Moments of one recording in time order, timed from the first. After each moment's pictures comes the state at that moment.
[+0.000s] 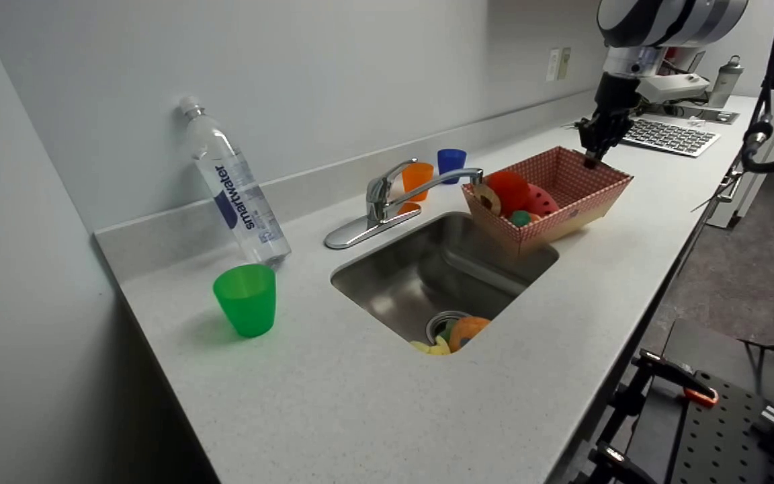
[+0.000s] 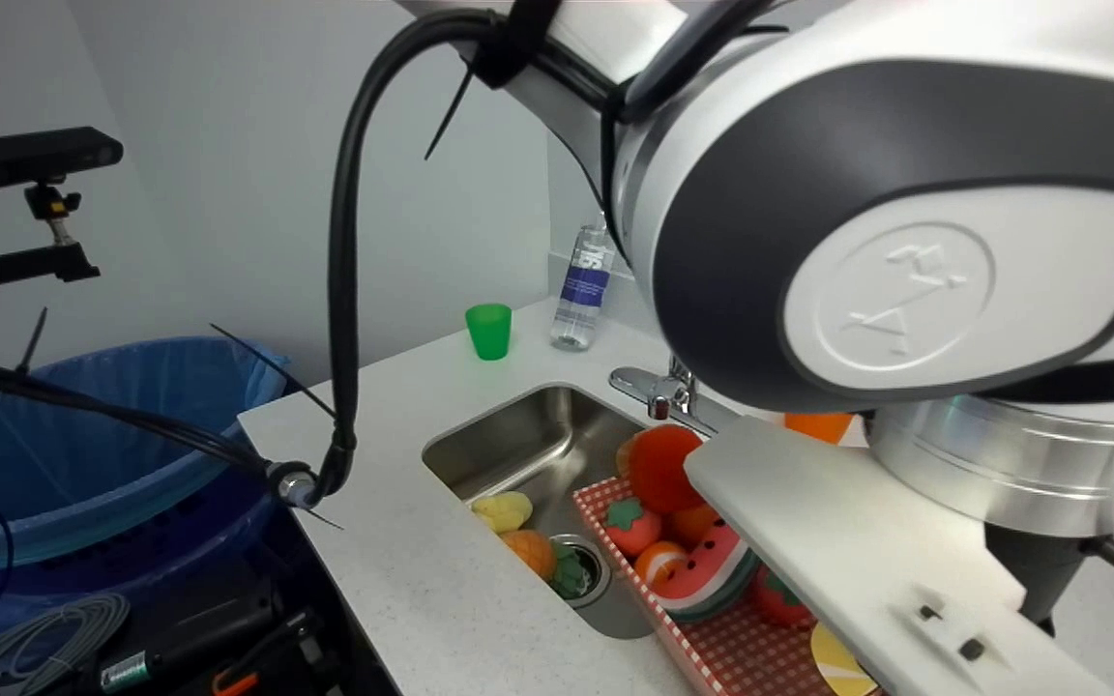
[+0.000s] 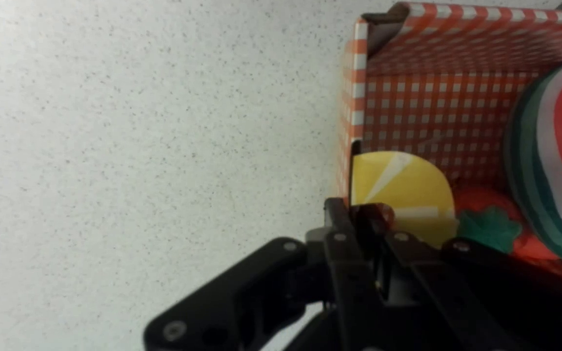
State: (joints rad) arm -0.34 0.04 -0.36 -2.22 0.05 2.35 -0.38
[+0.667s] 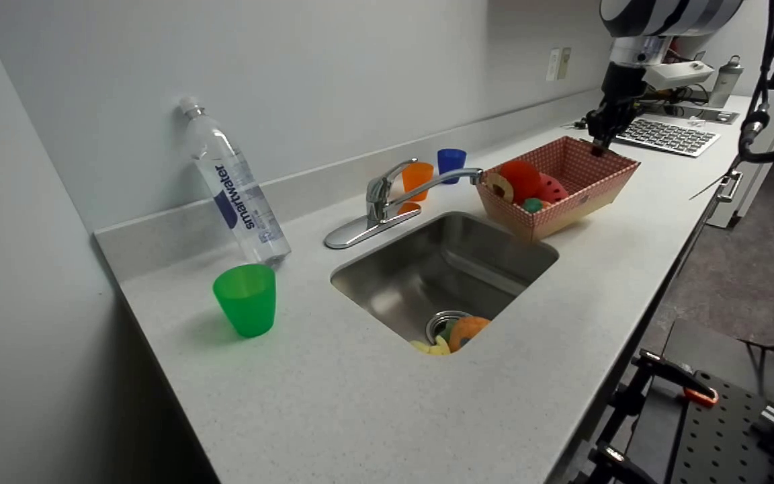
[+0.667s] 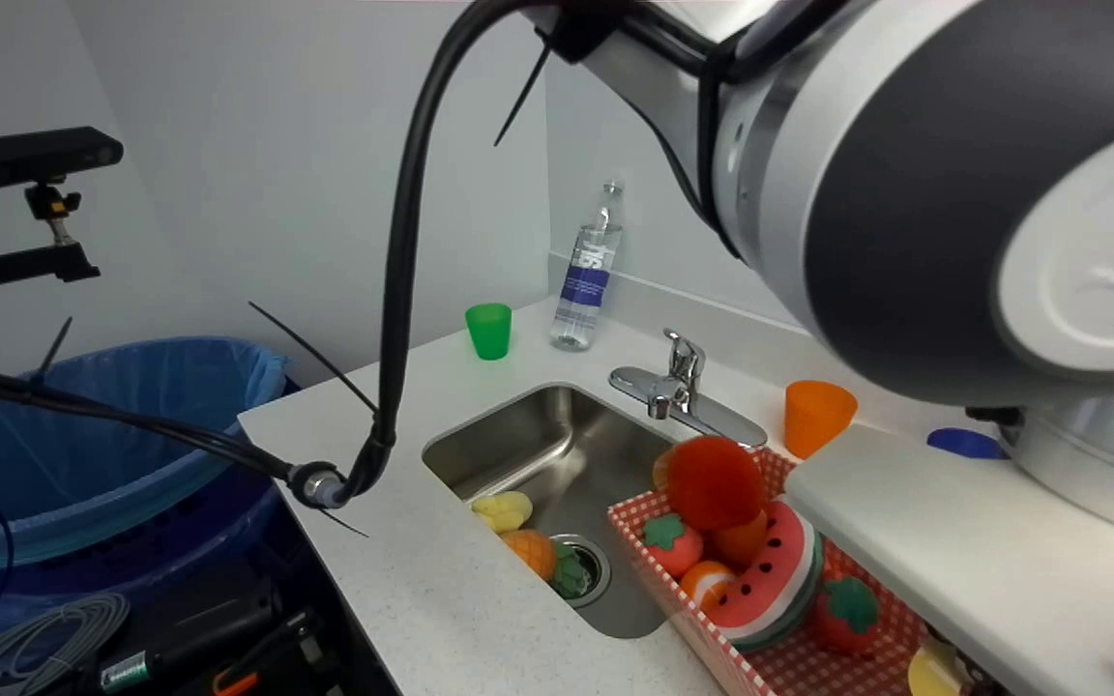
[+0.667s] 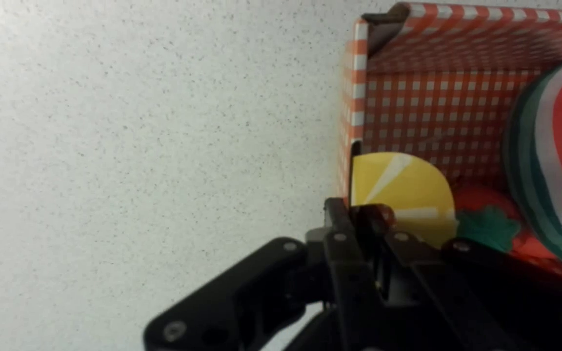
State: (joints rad) arm -0.39 0.10 -0.36 -2.10 0.05 2.30 -0.43
